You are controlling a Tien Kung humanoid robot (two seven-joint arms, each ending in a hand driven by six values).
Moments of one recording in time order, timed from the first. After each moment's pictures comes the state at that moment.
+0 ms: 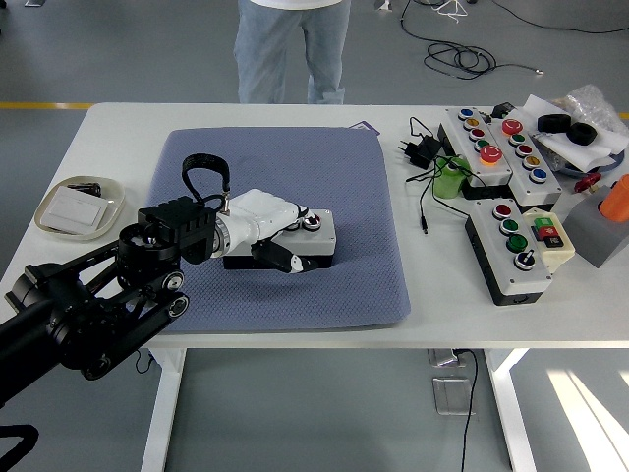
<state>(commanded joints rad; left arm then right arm) -0.76 0.24 -0.72 -1.24 2.12 -0.36 0.18 0.13 -0.16 1.02 0.18 -0.63 -0.33 -0.24</state>
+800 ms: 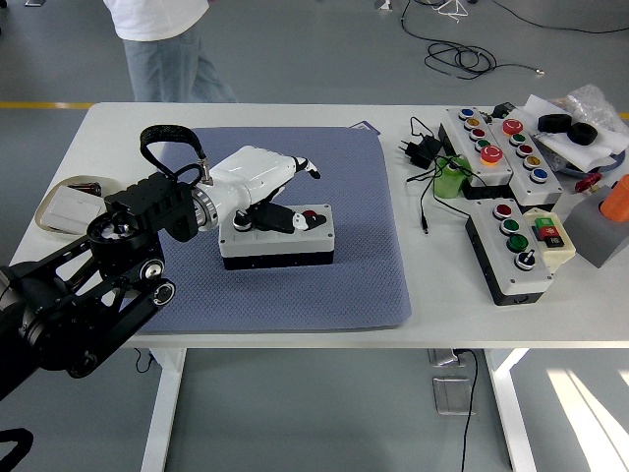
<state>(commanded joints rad) -0.70 0.25 -0.87 -1.37 2.10 -0.17 0.17 0.11 -0.16 1.02 0.18 -0.63 -0.33 -0.25</state>
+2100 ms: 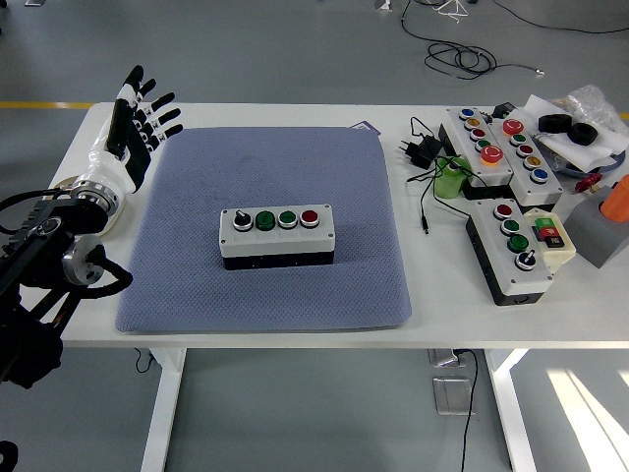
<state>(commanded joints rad) -0.57 0.27 -1.15 -1.17 0.68 0.22 0.03 0.12 -0.16 1.04 0.18 -0.65 -0.33 -0.25</state>
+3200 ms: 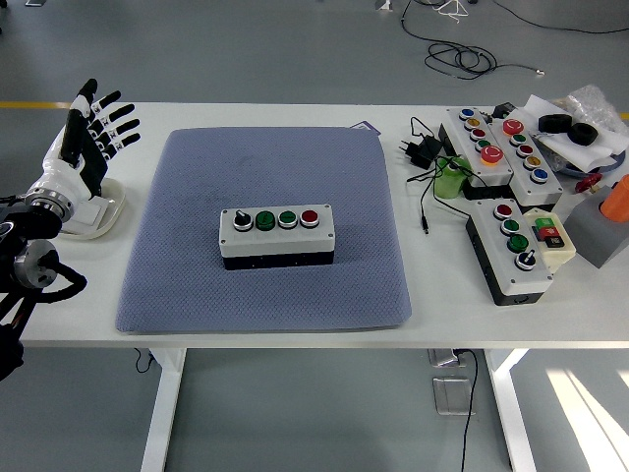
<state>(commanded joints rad) -0.56 0.35 -1.21 -1.01 0.69 0.07 -0.03 0.14 -0.15 1.05 0.18 -0.66 -0.34 -0.25</state>
